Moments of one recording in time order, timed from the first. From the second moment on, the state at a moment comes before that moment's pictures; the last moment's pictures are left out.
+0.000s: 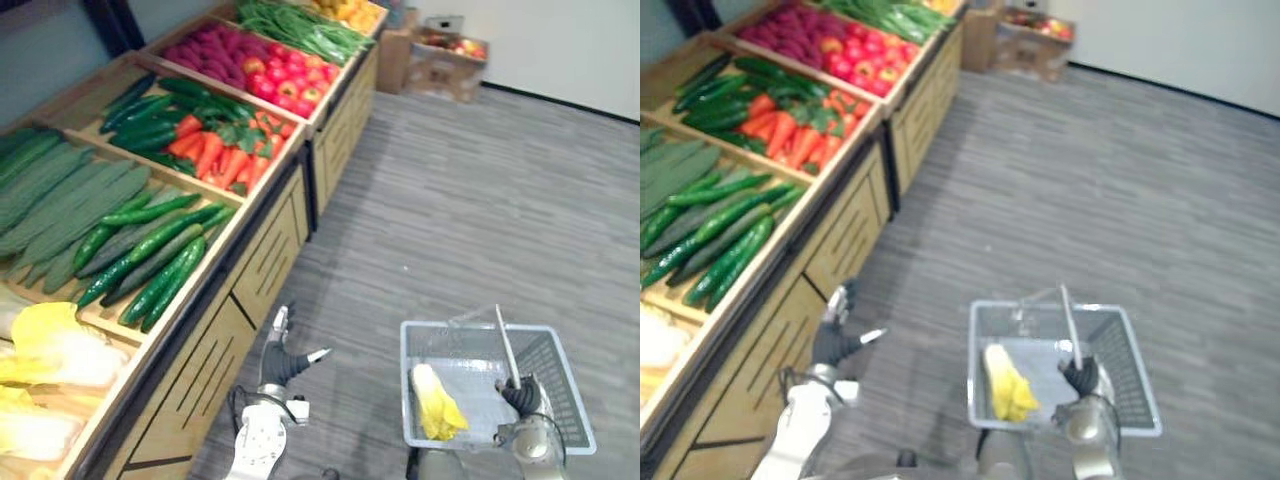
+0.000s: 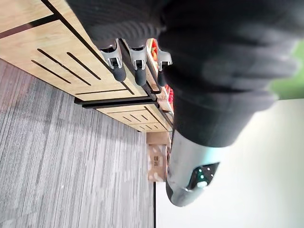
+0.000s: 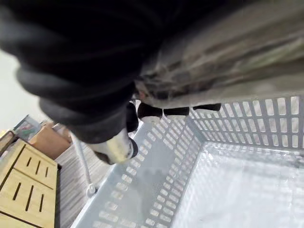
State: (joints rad) left arm 0.28 0.16 -0.23 -0.01 0.01 -0.22 0.26; right arm 0.13 -0.14 -0.19 0.48 -0.47 -0.03 -0.32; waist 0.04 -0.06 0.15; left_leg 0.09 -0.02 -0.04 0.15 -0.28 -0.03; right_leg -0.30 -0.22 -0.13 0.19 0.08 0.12
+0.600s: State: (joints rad) left arm 0.31 0.04 -0.18 0.05 -0.11 -0.20 0.23; right arm 0.17 -0.23 -0.23 0.48 -0.46 -0.02 -0.32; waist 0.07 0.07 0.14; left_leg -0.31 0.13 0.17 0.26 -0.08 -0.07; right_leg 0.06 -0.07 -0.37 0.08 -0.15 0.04
